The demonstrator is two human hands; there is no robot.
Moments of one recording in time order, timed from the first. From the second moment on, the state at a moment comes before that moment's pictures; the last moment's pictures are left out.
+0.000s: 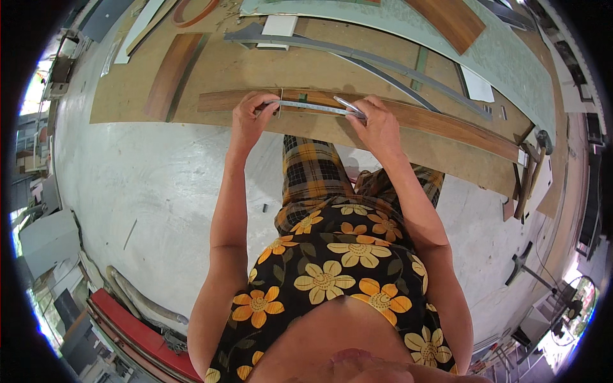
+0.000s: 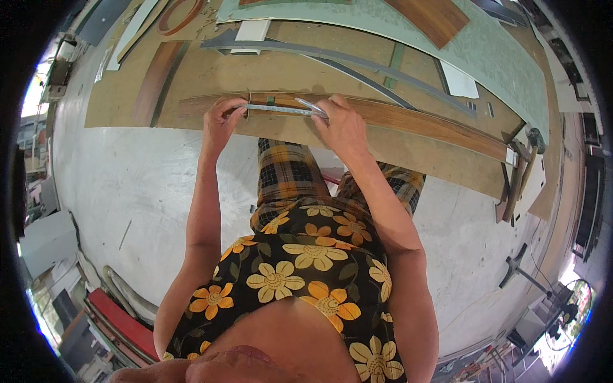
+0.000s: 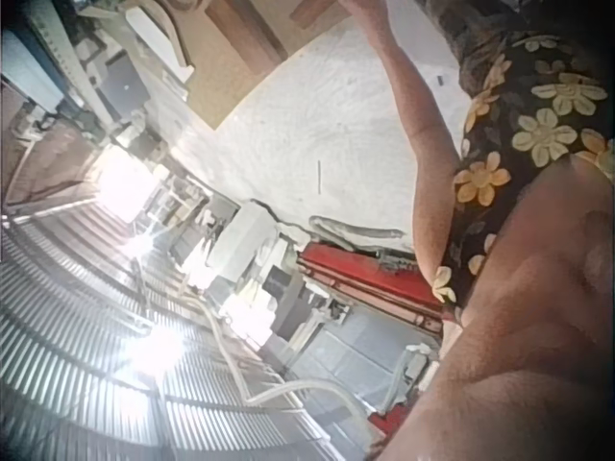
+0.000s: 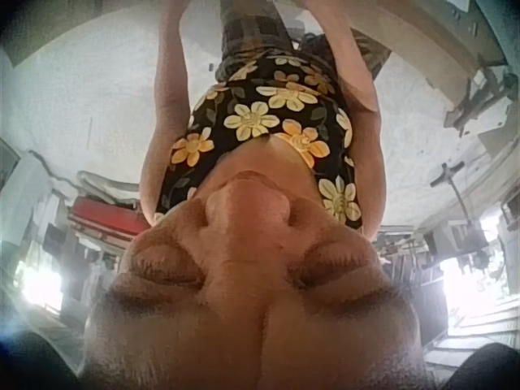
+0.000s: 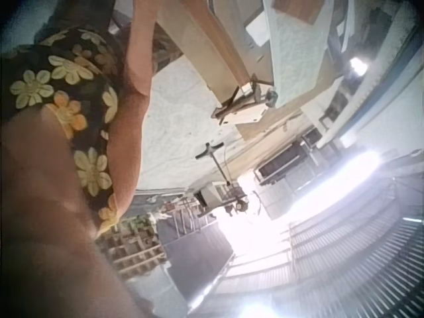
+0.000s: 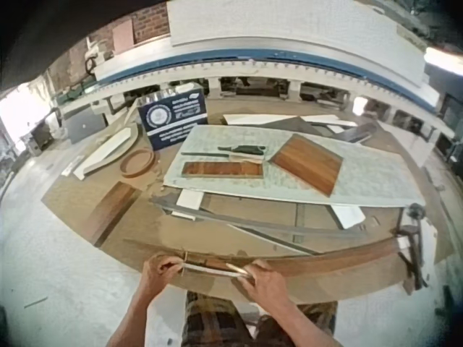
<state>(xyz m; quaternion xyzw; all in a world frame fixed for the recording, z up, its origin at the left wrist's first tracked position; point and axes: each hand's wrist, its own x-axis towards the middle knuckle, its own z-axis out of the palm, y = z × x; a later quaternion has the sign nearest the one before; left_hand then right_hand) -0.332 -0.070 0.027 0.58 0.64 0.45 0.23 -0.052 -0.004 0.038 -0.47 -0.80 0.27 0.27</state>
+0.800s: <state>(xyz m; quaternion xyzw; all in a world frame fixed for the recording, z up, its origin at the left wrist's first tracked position) -0.514 -0.104 -0.001 0.41 0.75 0.50 0.12 -0.261 0.005 0.044 -0.34 -0.89 0.28 0.15</state>
